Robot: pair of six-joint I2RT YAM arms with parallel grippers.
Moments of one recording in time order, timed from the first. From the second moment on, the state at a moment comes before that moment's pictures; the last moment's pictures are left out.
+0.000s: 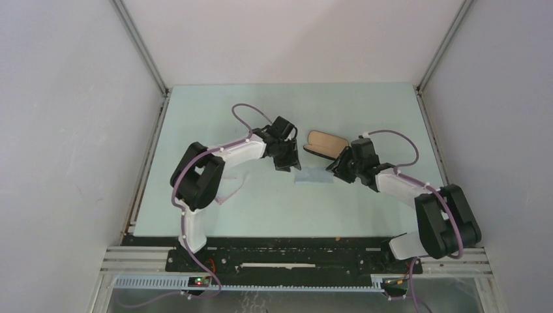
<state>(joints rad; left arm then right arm) -0.66 1.98 1.39 -0.47 0.18 -0.75 0.33 1.44 0.65 -0.03 -0.11 0.88</state>
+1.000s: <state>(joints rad) -0.72 1.96 1.22 -0.26 0.24 -0.81 0.37 1.46 0.57 -0.02 -0.12 0.82</state>
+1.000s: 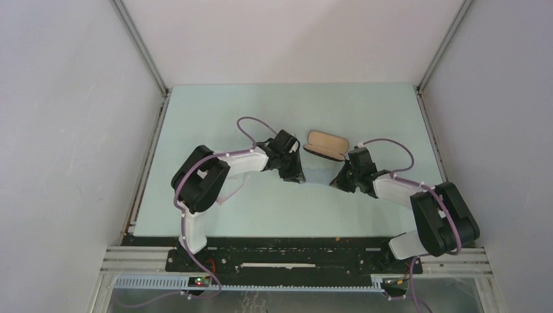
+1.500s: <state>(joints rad) -0.72 1.83 1.29 -0.37 0.15 -0.73 0.28 1.31 0.61 -0.10 -0.11 0.80</state>
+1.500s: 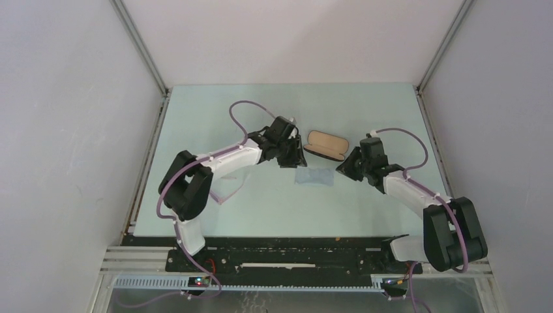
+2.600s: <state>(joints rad) -0.68 1.96 1.27 -0.35 0.24 -0.75 0.26 1.54 0.66 -0.04 -0.25 0.71</state>
